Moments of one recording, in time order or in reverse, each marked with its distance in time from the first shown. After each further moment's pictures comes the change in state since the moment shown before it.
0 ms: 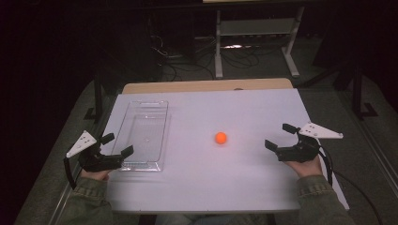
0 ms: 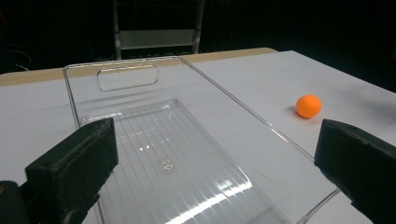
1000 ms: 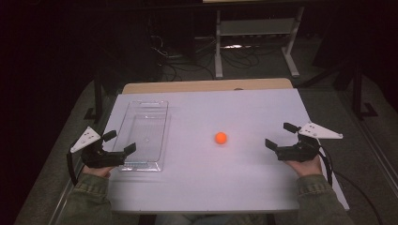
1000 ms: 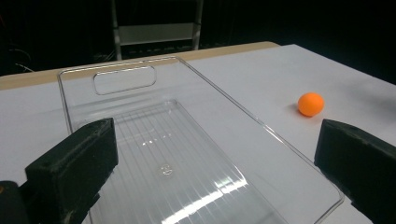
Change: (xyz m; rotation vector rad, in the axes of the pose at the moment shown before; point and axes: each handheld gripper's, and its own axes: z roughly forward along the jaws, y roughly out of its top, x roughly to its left) left arm -0.003 0.010 0.008 0.032 0.004 0.019; right arm 0.000 0.001 0.000 -0.004 -0.030 -0.018
